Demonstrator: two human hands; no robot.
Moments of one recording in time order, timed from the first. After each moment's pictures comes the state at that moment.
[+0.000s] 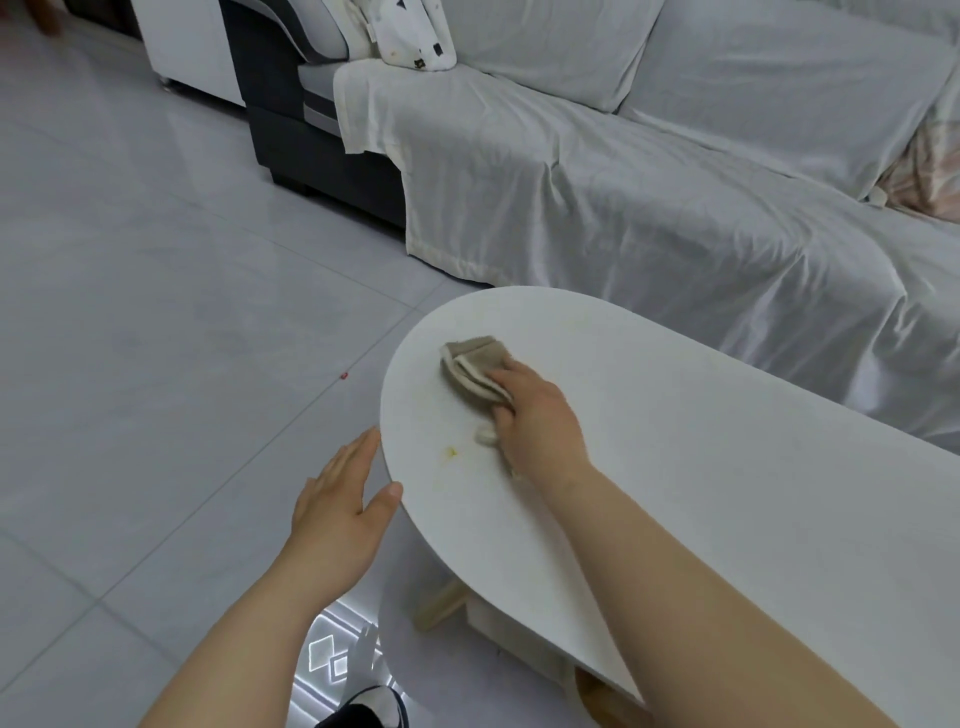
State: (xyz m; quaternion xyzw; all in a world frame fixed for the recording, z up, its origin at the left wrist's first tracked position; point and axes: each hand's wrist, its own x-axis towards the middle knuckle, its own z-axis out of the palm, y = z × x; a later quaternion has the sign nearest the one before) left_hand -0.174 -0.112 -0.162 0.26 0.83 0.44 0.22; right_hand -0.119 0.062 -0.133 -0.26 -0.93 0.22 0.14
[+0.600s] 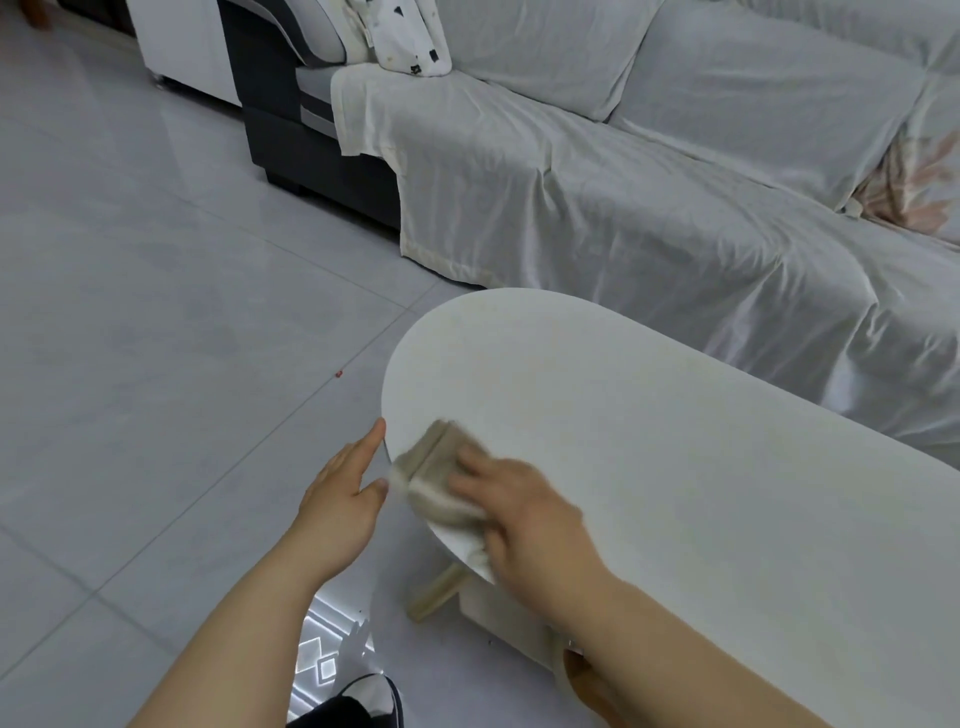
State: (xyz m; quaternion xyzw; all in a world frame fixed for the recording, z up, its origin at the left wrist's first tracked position) left_hand -0.177 -0.117 -0.163 0.25 0.79 0.49 0.28; right_hand -0.046 0.004 -0.135 -0.11 -0.97 0.19 0.10
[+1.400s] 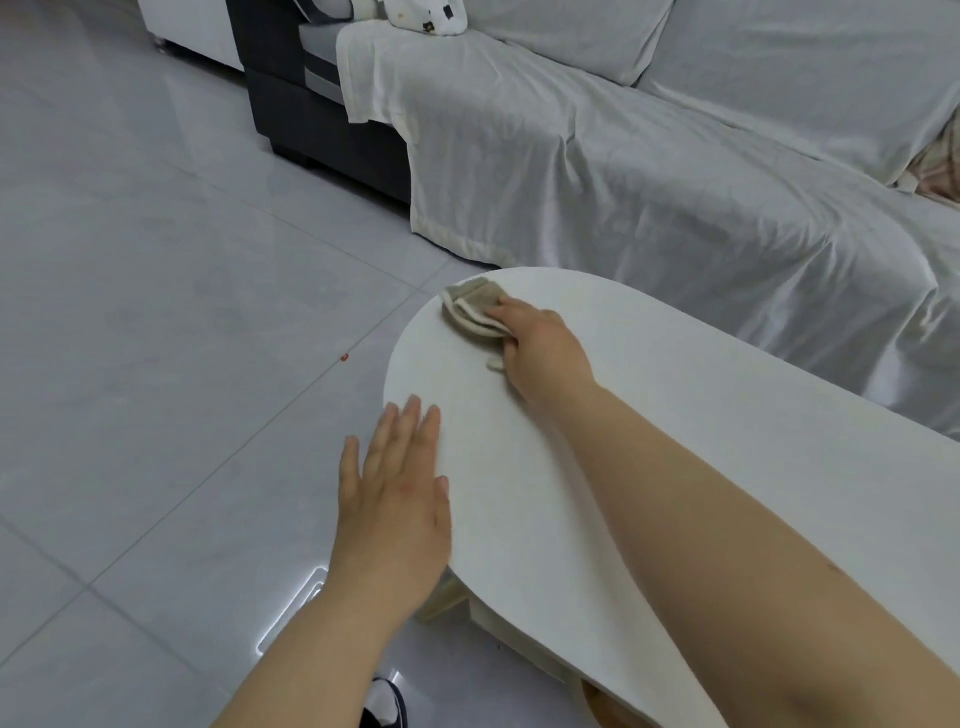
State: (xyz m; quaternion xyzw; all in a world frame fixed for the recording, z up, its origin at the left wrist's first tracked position) left_hand -0.154 -0.080 -0.169 0.33 0.89 0.31 0.08; right_hand -0.173 0.112 -0.140 -0.23 -0.95 0.16 0.11
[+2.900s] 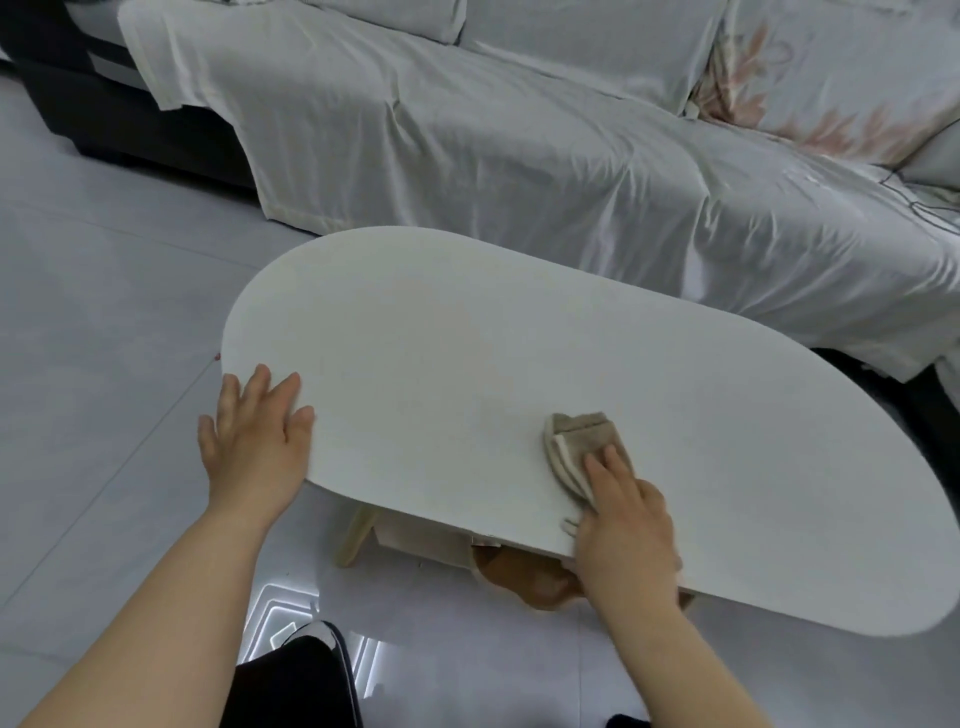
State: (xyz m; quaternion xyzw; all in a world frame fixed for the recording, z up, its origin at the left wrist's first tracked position) left_hand -0.136 -0.073 -0.165 0.31 0.90 0.31 0.09; right_hand 0.117 0.011 -0.128 -0.58 -0.80 0.12 0.08
